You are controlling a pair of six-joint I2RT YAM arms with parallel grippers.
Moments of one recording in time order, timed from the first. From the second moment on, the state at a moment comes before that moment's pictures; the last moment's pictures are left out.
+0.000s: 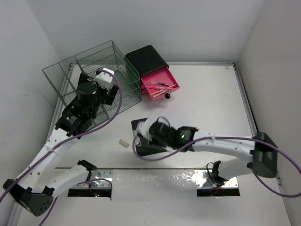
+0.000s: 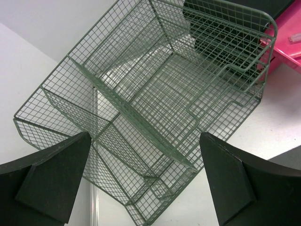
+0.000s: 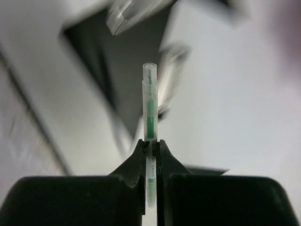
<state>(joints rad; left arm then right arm) -0.46 0.93 1.06 -0.40 -0.44 0.33 1.22 1.40 0.86 -0.52 0.24 -0.22</state>
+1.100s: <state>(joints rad) -0.44 0.95 1.00 -0.34 -0.48 0.35 0.57 2.02 1.62 -0.18 0.20 -0.72</state>
